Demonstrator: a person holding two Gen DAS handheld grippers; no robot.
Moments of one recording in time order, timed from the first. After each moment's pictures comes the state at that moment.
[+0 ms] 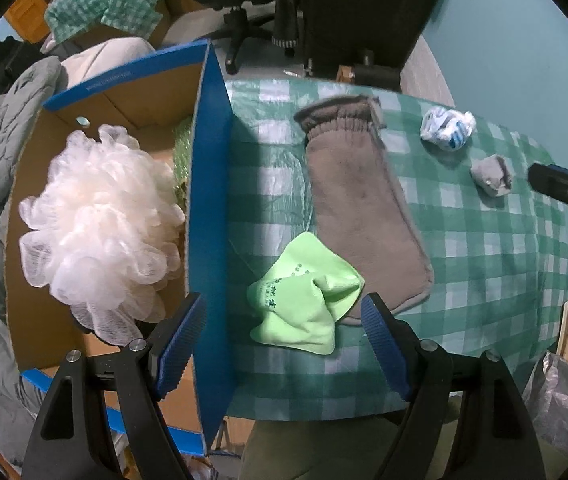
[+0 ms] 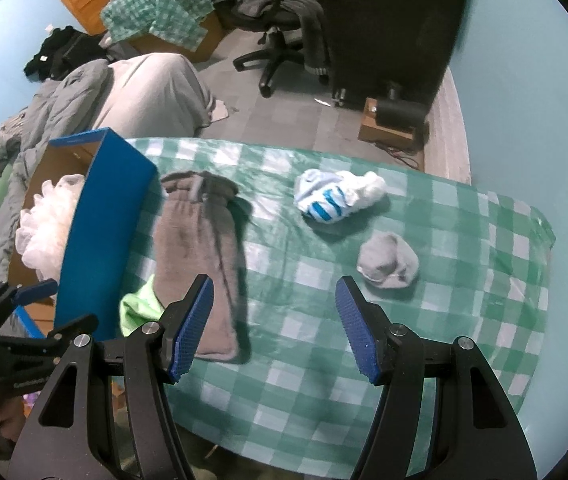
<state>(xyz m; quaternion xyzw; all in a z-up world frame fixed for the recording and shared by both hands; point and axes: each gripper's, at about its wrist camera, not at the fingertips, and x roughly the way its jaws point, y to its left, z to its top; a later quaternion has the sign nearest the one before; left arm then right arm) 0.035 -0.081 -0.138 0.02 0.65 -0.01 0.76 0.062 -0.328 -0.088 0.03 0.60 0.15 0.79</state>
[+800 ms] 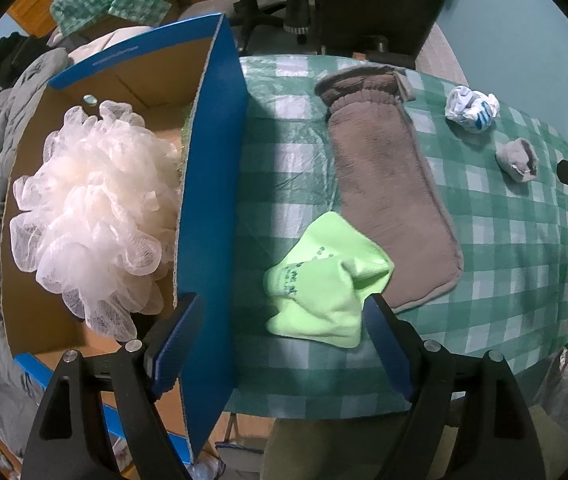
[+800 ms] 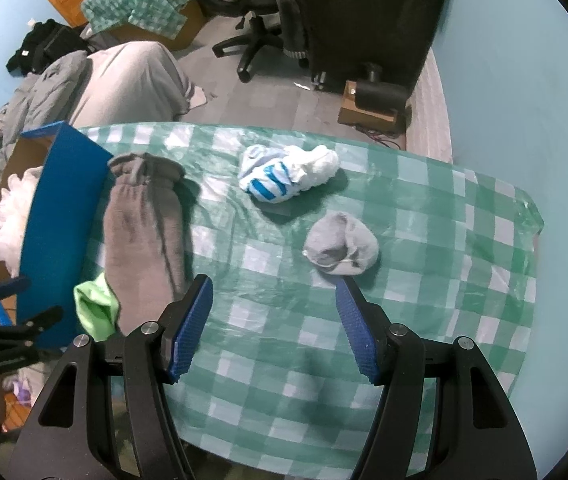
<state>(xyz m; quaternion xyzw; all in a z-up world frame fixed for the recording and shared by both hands) 0.028 -0.073 -0.156 0.04 0.67 0.01 0.75 0.067 -0.365 -0.114 0.02 0.62 0.13 0.78</state>
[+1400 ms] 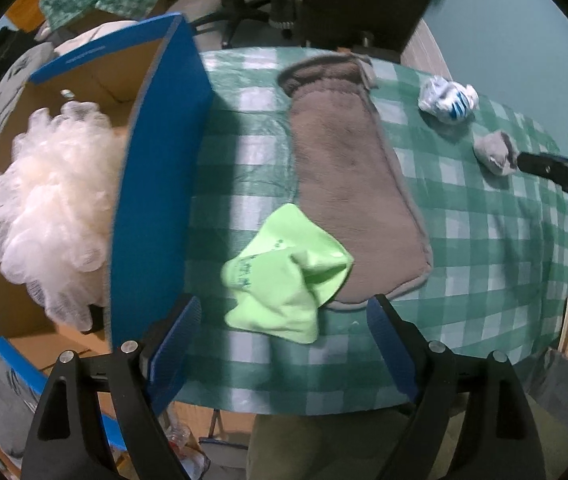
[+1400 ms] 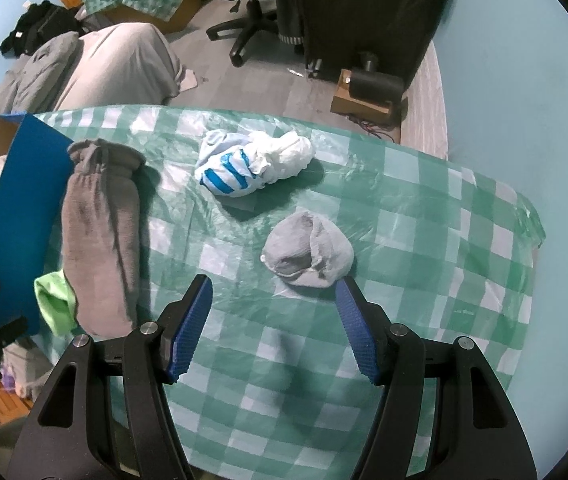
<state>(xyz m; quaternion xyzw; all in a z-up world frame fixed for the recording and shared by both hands) 0.029 -0.104 -0.165 0.02 0.68 -0.01 0.74 0.085 -0.383 -0.144 -0.01 0.64 0.13 0.76</state>
